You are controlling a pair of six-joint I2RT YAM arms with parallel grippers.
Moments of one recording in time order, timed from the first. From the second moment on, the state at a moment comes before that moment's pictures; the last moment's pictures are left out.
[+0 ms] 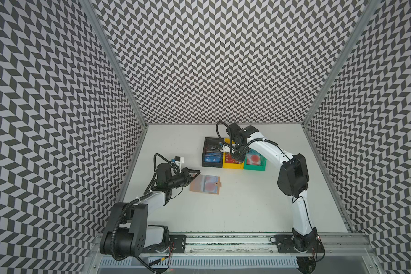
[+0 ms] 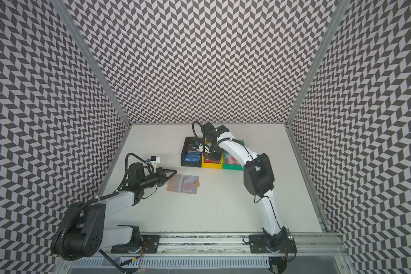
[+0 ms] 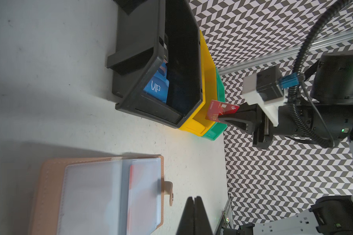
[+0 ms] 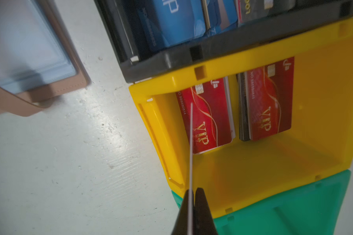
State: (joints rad) left arm -0.09 1.32 0.37 0.50 0.85 -0.90; right arm 0.59 2.18 2.00 -1.20 0.06 -0.68
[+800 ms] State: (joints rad) left arm -0.09 1.44 0.40 0.44 0.80 -0.85; right arm 0.60 2.23 1.96 -1.16 0.08 -0.70
